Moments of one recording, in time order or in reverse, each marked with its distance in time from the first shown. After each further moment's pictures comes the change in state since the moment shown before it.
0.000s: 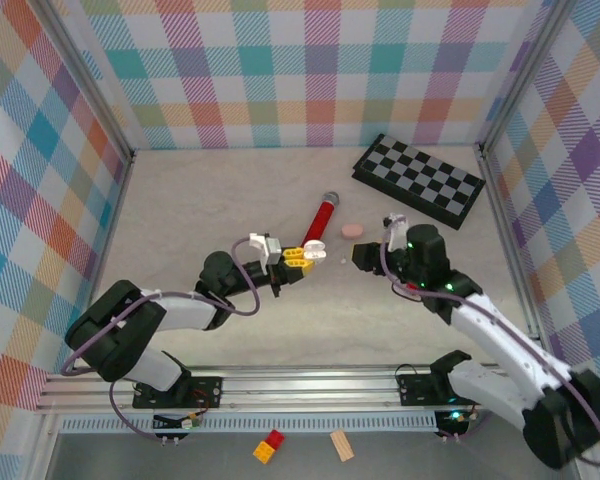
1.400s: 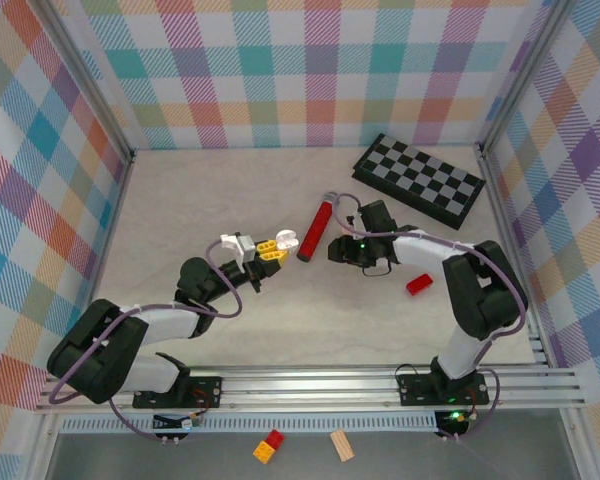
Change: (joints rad) left arm 0.154 -0.130 -0.103 0.003 -0.049 0.023; right arm -0.026 0.703 0.306 -0.076 -0.167 0.069
